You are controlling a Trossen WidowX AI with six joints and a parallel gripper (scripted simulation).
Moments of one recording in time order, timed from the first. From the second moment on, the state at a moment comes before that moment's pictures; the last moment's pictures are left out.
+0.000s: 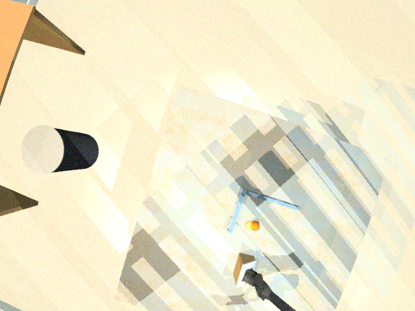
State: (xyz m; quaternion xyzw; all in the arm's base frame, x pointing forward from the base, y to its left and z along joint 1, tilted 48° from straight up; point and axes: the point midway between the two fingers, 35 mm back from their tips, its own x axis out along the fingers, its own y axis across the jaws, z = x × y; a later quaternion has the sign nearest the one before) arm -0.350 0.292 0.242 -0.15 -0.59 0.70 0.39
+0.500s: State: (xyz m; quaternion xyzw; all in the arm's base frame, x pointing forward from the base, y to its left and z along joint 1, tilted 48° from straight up) arm -0.262 0.385 0.178 -0.32 -0.50 0.69 0.42
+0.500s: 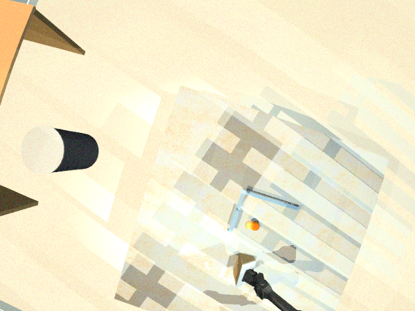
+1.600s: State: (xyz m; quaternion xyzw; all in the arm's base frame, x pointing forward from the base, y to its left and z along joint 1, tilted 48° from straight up) arm 0.201 0.268 -0.022 -0.77 0.25 0.40 0.42
